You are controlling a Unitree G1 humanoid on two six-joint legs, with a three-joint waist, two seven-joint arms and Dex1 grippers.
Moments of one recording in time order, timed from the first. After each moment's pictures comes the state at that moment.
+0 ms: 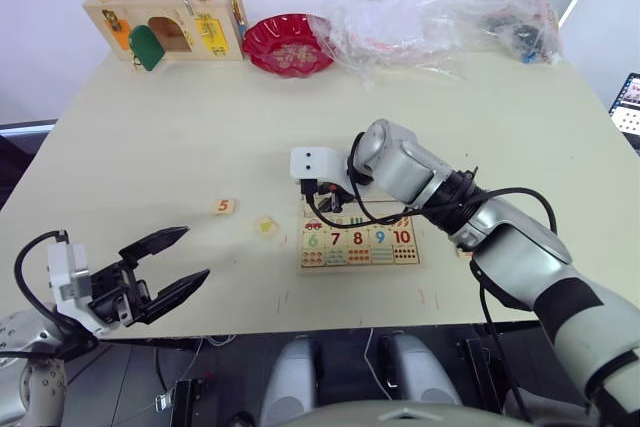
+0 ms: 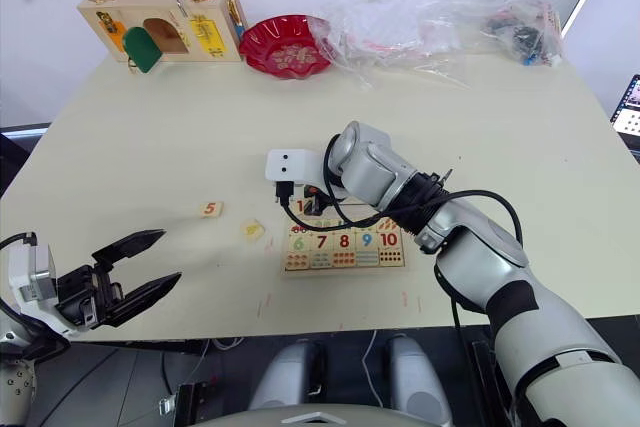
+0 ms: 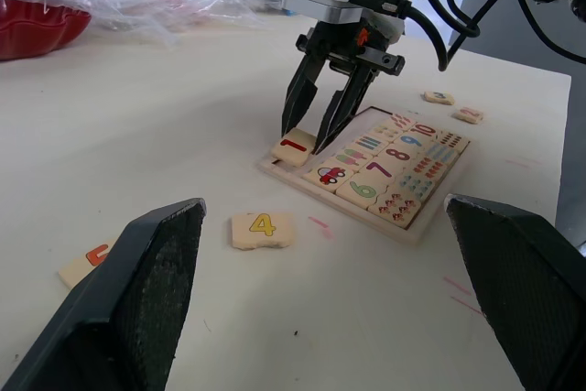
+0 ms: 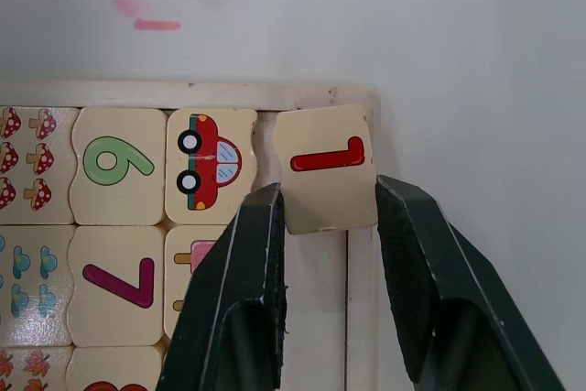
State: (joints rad) left arm 0.28 0.67 0.54 -0.03 -0.74 0.04 -1.39; right arm -1.18 -0.17 0.77 0.41 -0.11 0.76 1.14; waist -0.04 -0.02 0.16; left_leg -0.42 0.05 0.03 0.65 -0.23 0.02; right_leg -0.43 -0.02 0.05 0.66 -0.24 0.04
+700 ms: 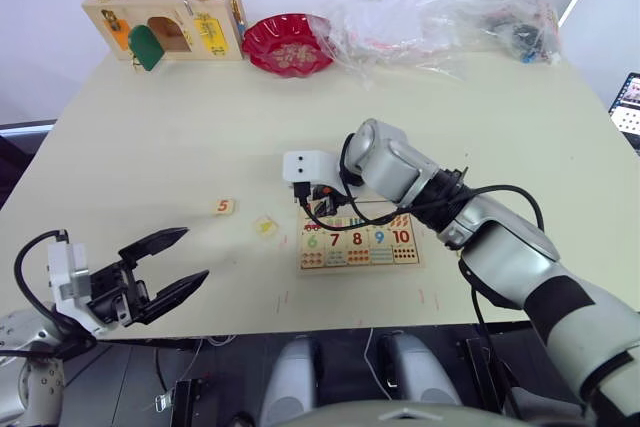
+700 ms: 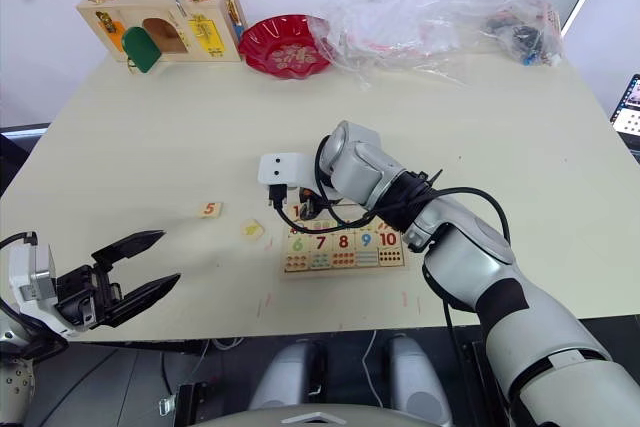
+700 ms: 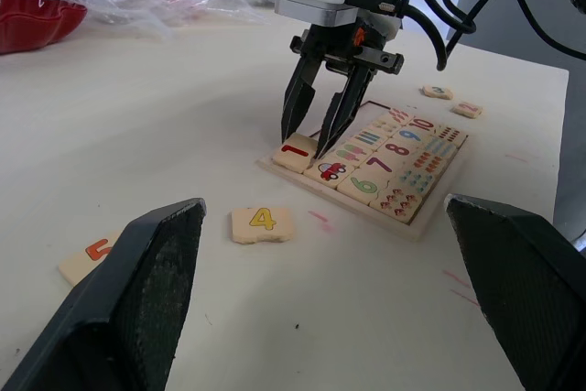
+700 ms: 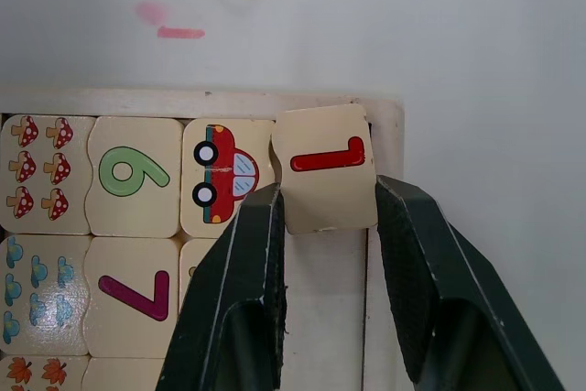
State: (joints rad) left arm 0.27 0.68 0.54 -0.01 -0.73 0.04 -1.40; right arm -1.21 -0.11 0.77 0.50 -0.16 0.74 1.19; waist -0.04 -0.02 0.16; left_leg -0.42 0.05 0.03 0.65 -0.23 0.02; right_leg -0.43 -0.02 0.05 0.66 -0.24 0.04
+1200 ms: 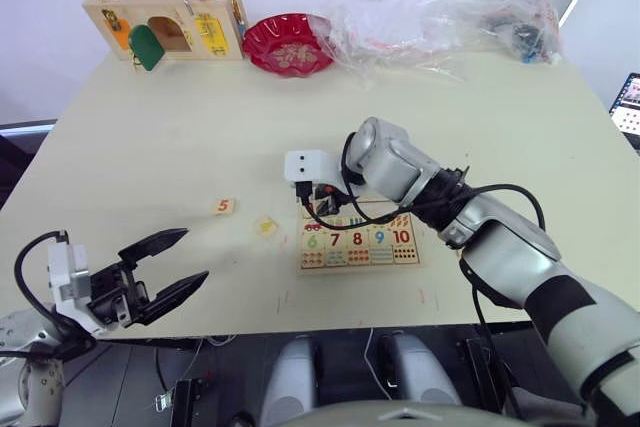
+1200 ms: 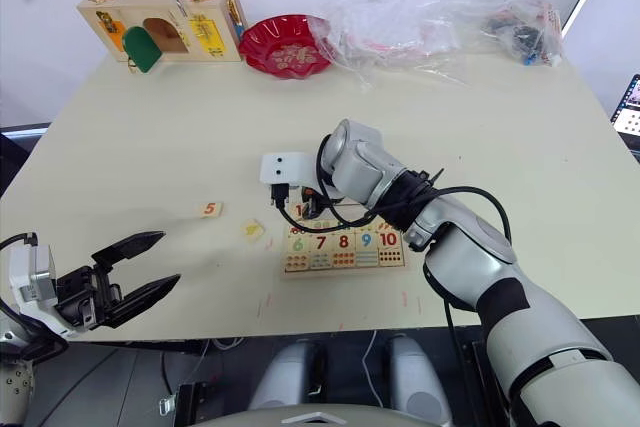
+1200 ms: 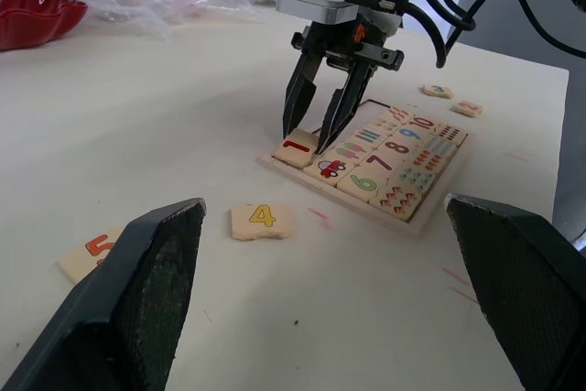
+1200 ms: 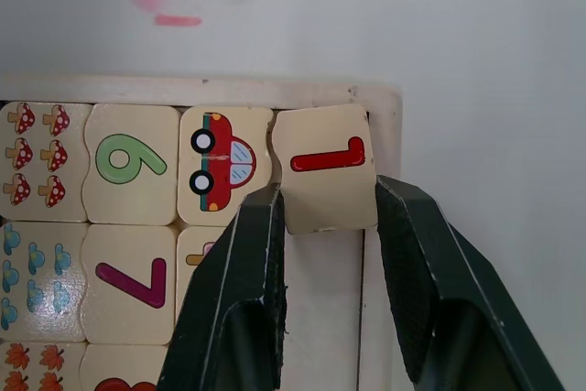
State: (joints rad) left arm 0.27 0.68 0.54 -0.01 -0.73 0.04 -1.40; right arm -1.21 -0.12 0.77 0.50 -0.18 0.74 1.21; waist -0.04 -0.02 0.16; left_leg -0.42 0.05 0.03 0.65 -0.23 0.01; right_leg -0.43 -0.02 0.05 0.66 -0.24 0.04
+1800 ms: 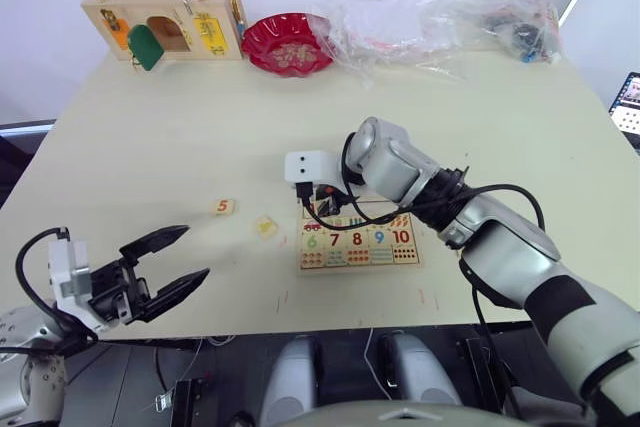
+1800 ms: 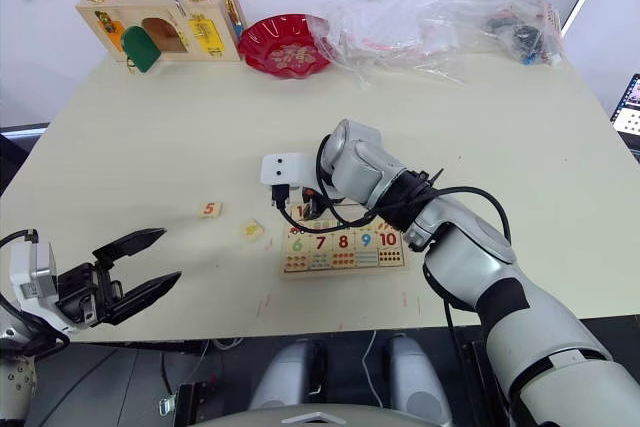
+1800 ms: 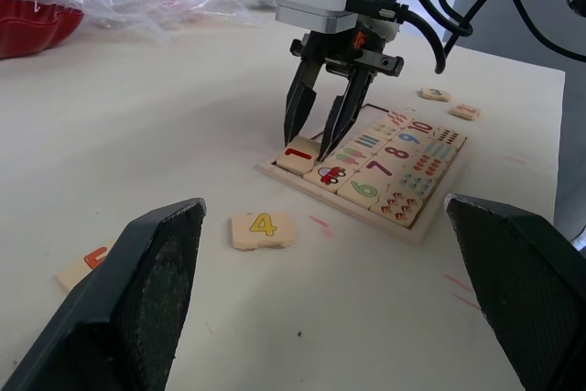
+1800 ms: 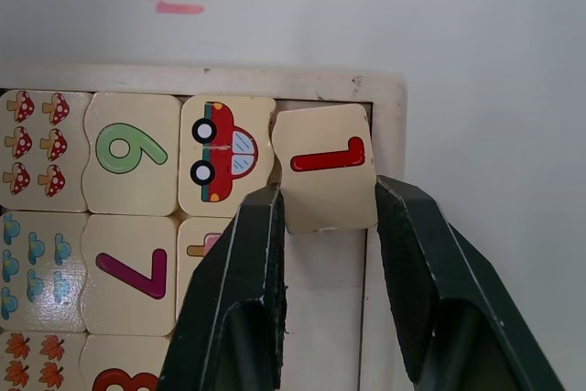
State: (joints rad) left arm 0.26 0.68 0.54 -0.01 -0.73 0.04 -1.41; right arm -1.21 -0.11 0.77 0.50 -0.19 0.74 1.23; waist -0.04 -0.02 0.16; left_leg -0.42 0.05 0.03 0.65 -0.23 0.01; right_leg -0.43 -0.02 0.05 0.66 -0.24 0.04
